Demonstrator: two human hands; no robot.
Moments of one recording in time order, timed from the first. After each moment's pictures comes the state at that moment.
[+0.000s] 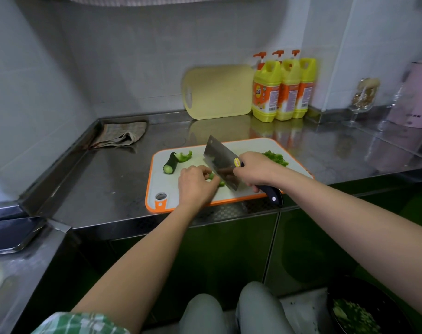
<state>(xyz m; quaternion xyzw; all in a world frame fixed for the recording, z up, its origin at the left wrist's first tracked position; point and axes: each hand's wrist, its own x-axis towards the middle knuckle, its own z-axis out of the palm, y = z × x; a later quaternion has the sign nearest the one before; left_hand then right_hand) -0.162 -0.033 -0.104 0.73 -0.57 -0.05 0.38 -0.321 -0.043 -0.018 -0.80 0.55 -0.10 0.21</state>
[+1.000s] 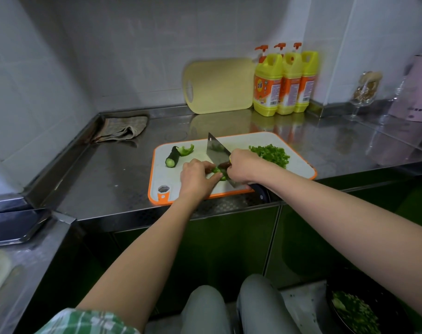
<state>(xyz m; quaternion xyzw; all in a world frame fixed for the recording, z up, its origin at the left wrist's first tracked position) -0.147 -0.045 -0.118 0.70 -0.63 -0.03 0.33 -0.292 -0.029 -0.018 -0.81 0.58 -0.01 0.12</state>
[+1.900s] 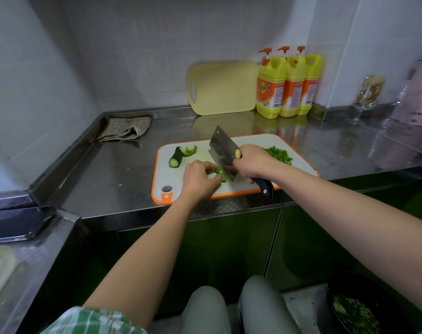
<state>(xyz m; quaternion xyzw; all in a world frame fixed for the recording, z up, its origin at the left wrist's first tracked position) -0.146 -0.033 -0.108 0.69 -0.62 -0.11 0.37 -0.300 -0.044 -0.020 -0.78 0.57 -0.13 0.21</state>
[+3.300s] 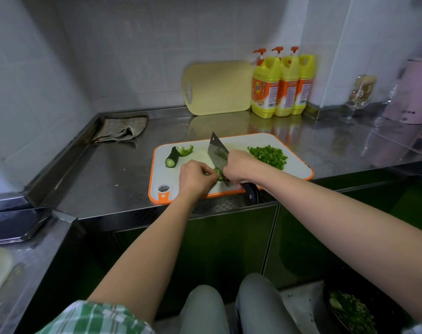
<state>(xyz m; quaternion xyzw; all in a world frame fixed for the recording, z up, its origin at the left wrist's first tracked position) -0.160 -0.020 -0.094 0.70 -0.56 -0.16 0.40 -0.283 -0.022 -0.015 -0.80 0.58 -0.02 0.15</state>
